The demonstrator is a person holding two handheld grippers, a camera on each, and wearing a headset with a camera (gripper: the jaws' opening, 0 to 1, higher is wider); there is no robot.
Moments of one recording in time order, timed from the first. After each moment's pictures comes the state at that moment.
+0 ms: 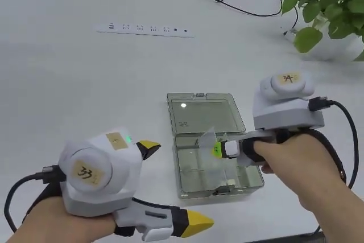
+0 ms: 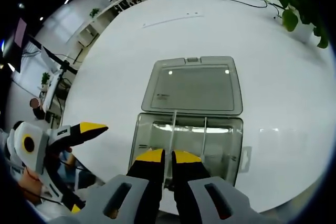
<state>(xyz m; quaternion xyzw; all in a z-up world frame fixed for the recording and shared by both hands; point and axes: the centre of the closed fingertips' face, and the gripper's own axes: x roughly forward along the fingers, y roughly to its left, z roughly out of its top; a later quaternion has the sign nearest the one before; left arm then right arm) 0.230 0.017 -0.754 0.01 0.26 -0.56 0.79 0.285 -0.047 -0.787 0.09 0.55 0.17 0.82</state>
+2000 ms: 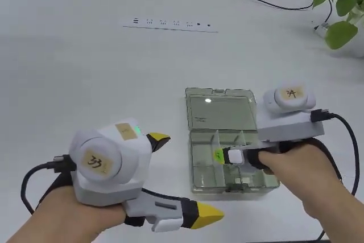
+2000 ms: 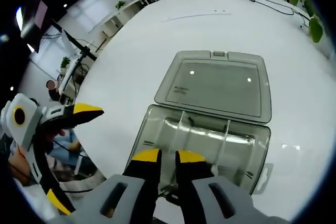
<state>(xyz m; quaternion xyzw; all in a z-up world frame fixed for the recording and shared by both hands) 0.232 0.019 -0.743 0.01 0.27 -0.52 0.81 0.281 -0.027 -0.810 0.09 0.52 0.28 0.80</state>
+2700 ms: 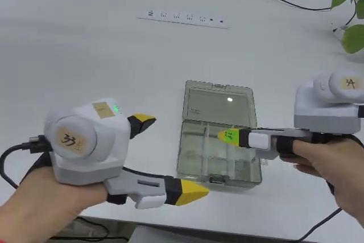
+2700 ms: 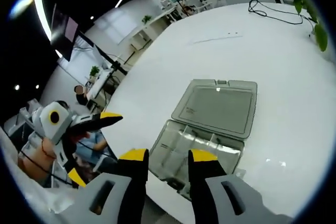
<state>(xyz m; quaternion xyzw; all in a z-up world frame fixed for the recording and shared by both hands) 0.231 0.011 -0.715 0.00 0.27 -0.44 0.86 0.281 -0.069 -0.741 0.12 0.45 0.39 0.80</state>
